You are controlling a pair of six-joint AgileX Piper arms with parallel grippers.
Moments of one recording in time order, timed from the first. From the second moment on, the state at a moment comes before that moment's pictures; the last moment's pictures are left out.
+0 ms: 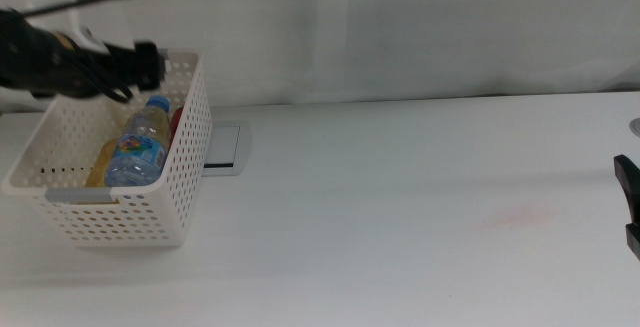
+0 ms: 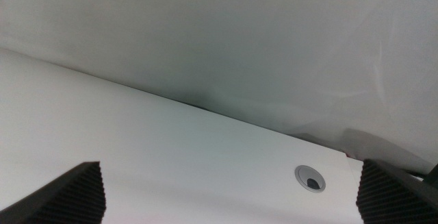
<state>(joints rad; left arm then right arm) -0.03 1.67 -1.24 0.00 0.38 -0.09 1.07 0.73 -0.46 1.75 -0.99 -1.88</state>
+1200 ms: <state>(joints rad) -0.03 0.30 -0.65 -0.08 0.47 0.02 1.07 0.73 -0.46 1.75 -1.01 -1.88</state>
